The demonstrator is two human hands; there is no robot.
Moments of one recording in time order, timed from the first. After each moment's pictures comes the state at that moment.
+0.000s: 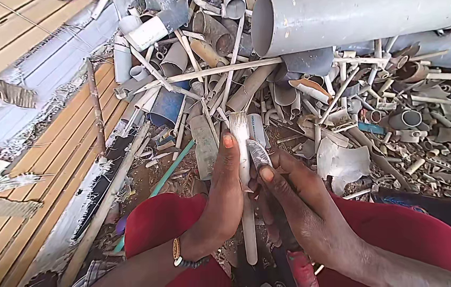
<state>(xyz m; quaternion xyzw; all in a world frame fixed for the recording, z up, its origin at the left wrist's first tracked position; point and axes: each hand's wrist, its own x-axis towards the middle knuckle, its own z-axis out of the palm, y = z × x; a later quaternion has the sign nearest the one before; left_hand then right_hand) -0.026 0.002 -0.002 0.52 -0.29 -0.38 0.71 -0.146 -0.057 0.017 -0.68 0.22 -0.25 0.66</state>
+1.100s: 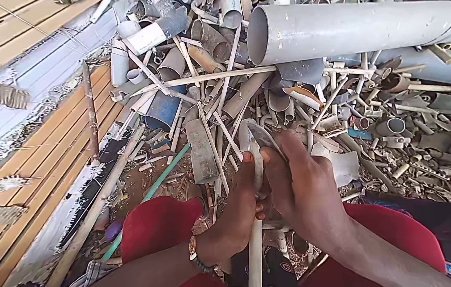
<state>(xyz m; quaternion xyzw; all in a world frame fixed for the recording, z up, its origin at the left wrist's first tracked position) -0.050 -0.001 0.002 0.49 -0.14 -0.57 0.65 -0.136 -0.074 0.024 -0.87 0.25 -0.37 0.22</state>
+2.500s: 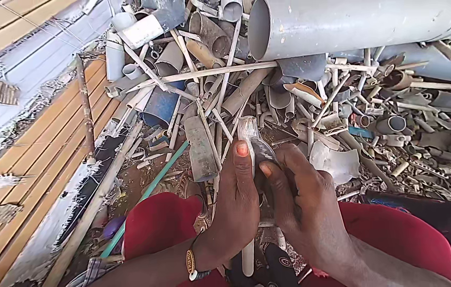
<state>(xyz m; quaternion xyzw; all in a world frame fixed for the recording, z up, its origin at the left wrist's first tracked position) -0.047 -0.005 0.000 0.60 -0.33 -0.25 0.69 -0.137 -0.058 0.013 -0.83 0.25 -0.39 0.31</state>
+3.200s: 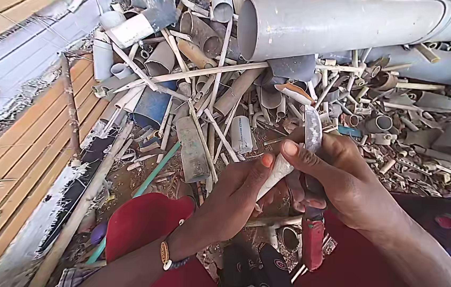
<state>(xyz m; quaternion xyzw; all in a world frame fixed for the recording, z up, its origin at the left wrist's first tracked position) -0.034 -0.008 -0.004 0.48 -0.50 -0.44 0.57 -0.182 -0.109 0.040 -0.65 0.19 -0.27 0.68</state>
